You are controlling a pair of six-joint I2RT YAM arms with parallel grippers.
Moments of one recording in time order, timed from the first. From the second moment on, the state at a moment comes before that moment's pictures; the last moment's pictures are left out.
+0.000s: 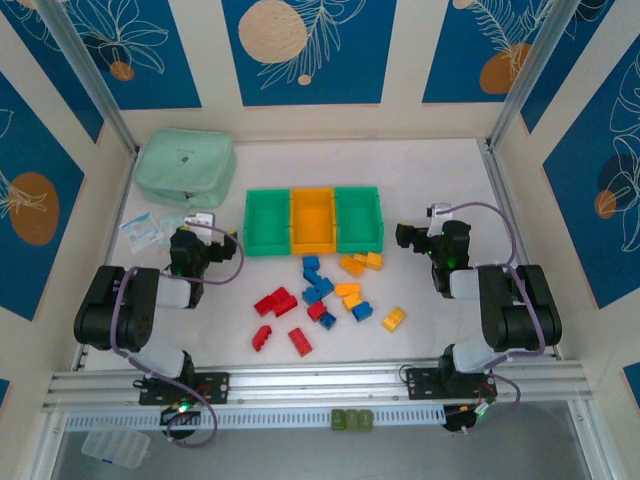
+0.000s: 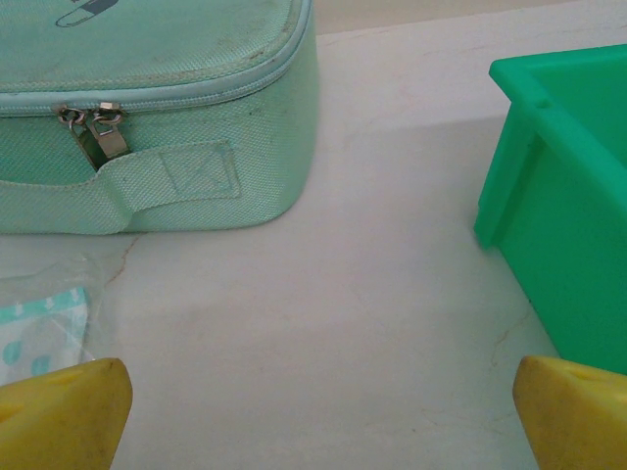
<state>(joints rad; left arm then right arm) -0.07 1.57 0.36 0.84 0.00 0.06 0.01 1.52 0.40 0.69 -0.14 0.09</state>
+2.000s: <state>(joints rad) -0.06 0.81 0.48 -0.14 0.04 -0.52 0.08 1.04 0.76 -0.40 -0.19 0.54</state>
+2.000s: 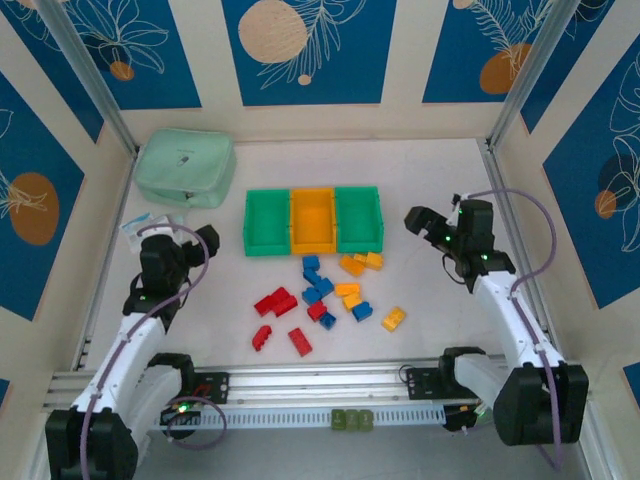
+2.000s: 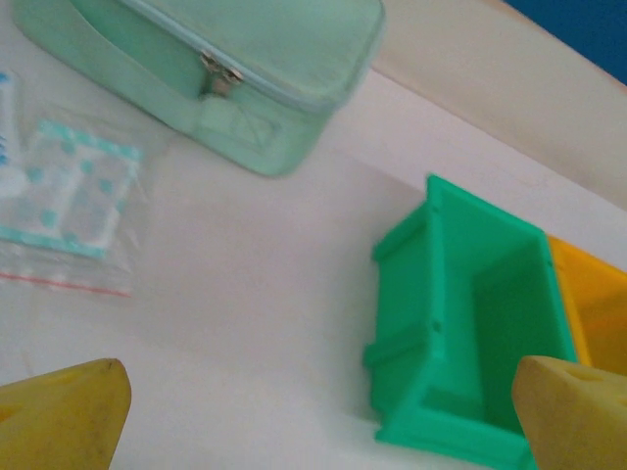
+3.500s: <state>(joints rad) -0.58 1.14 0.60 -0.06 0.12 -0.59 0.42 1.57 0.84 -0.41 -0.02 0.66</state>
